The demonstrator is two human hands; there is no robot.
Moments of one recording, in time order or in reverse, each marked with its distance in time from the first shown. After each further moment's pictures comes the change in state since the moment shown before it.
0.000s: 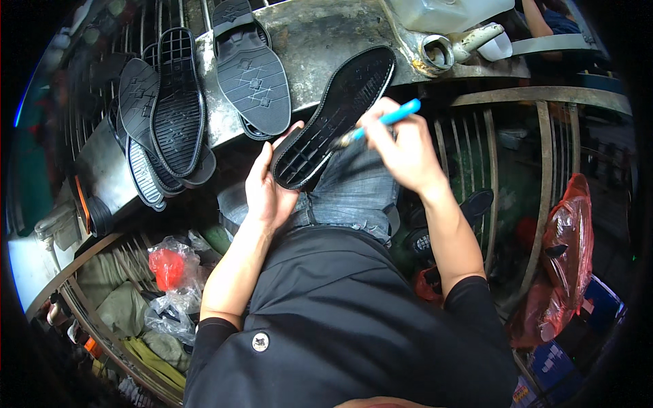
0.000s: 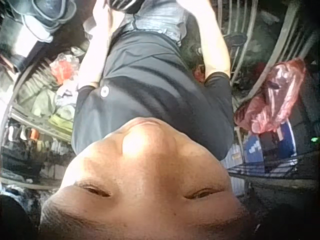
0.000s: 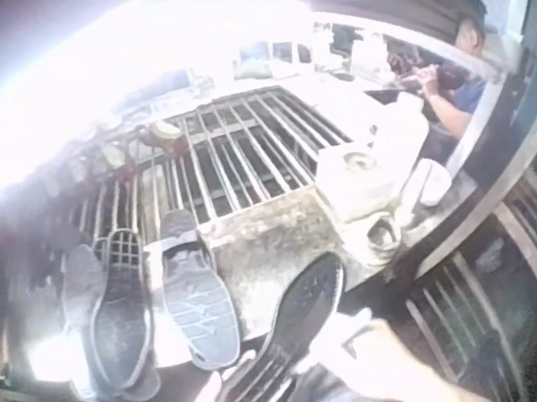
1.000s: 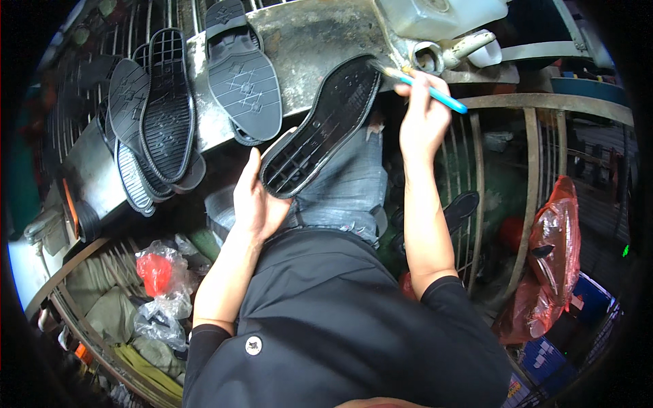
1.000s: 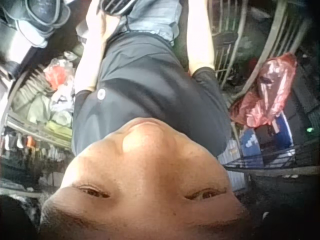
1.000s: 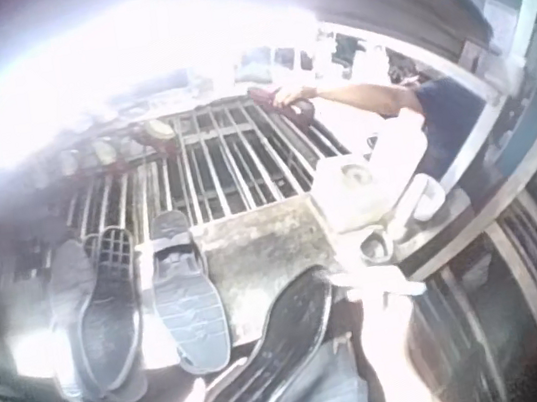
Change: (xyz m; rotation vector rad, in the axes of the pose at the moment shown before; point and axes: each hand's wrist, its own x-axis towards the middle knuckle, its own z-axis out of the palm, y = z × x) left_hand -0.011 0.005 0.011 -0.086 -0.086 -0.047; right_hand 0.042 0.043 -0.006 0.146 0.760 -0.154
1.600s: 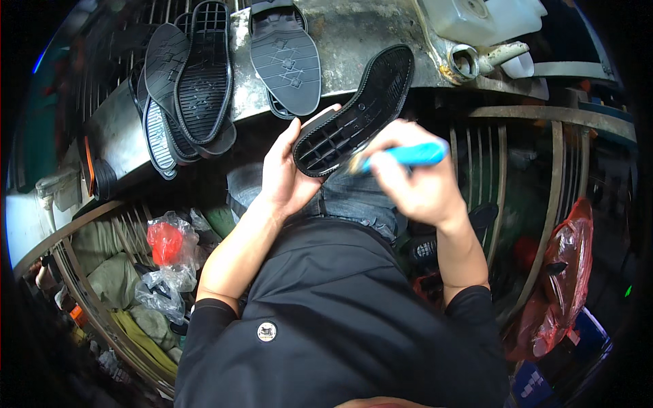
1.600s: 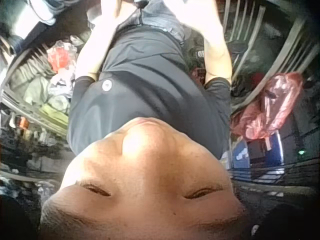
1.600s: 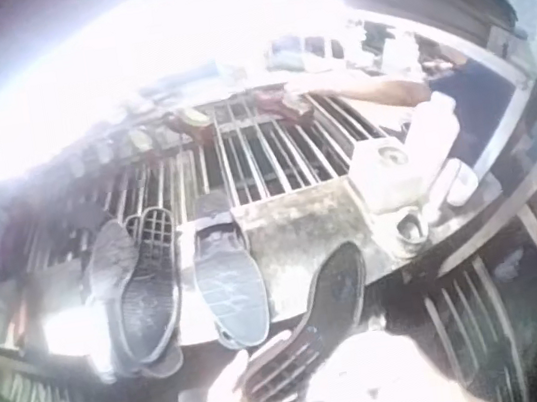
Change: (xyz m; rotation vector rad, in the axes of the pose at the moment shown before) left_hand 0.004 0.011 0.023 0.005 -0.027 -0.035; right_hand -0.037 -0.109 -0.013 -0.039 -0.949 -0.156
